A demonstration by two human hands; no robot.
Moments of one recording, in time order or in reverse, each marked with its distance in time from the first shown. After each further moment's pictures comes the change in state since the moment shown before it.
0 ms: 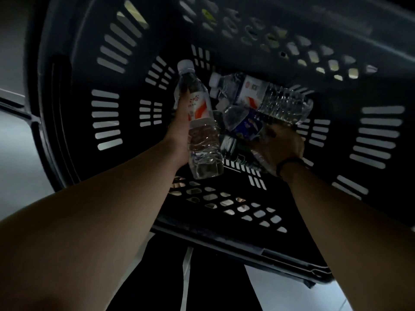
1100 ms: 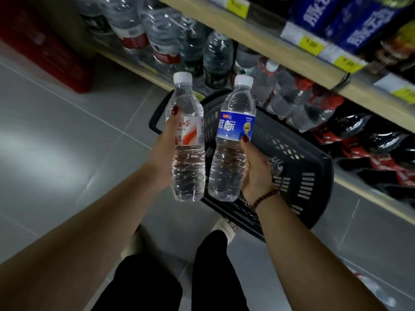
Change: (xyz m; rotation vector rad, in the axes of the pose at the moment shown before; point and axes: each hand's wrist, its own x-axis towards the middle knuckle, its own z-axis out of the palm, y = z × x) left_hand -0.300 0.120 -0.049 -0.153 -0.189 0.473; right_hand -0.238 -0.256 -0.077 1.031 -0.256 -0.119
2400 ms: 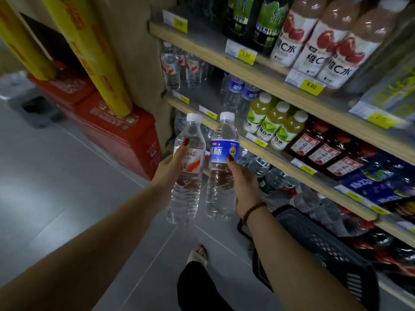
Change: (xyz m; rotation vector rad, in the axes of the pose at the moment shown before) left_hand -0.124 0.370 -0.206 0.178 0.415 0.148; right_hand -0.030 -0.103 0.438 -0.318 -0.100 -0.228
